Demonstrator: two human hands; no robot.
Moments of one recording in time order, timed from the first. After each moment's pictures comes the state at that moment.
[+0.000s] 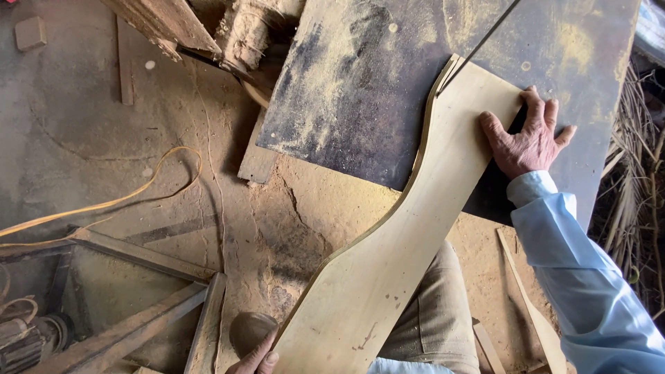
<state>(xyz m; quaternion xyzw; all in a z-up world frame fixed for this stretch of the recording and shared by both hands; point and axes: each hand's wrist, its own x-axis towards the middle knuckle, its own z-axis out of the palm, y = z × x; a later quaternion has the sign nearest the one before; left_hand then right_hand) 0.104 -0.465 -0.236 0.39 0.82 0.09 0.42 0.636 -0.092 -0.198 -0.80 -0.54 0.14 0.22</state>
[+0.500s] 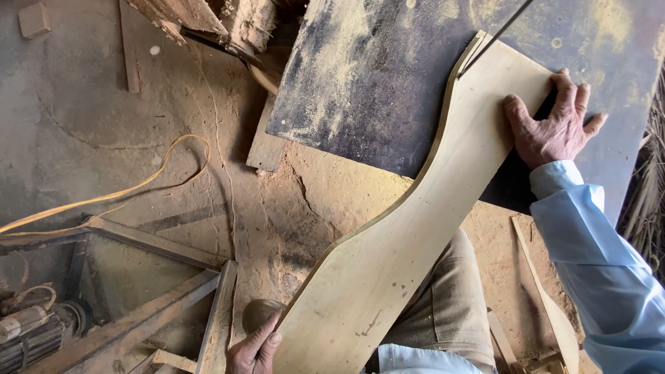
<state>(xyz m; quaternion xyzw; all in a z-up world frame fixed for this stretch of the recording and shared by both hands) 0.106 -0.429 -0.212 0.58 0.68 0.33 0.31 0.636 -0.095 -0.208 -0.79 -0.55 0.11 0.23</state>
